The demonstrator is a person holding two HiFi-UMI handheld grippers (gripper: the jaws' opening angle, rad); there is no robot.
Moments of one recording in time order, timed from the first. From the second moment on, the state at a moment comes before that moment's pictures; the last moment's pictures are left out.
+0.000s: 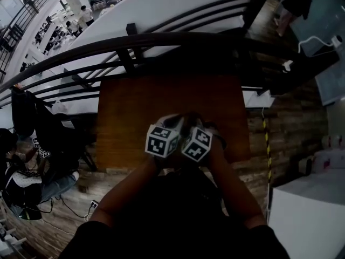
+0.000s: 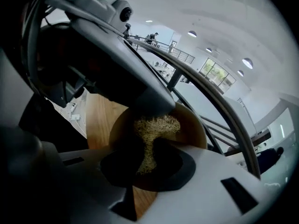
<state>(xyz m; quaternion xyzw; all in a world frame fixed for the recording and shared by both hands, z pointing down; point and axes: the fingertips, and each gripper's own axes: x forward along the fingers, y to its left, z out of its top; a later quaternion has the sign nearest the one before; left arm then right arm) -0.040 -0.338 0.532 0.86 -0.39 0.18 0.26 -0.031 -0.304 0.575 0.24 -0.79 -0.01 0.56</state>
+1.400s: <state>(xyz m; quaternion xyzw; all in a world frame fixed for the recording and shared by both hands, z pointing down) -0.019 -0.351 0.734 0.76 -0.43 0.24 0.43 0.092 -0.315 0.635 0.35 -0.85 0.27 0.29</state>
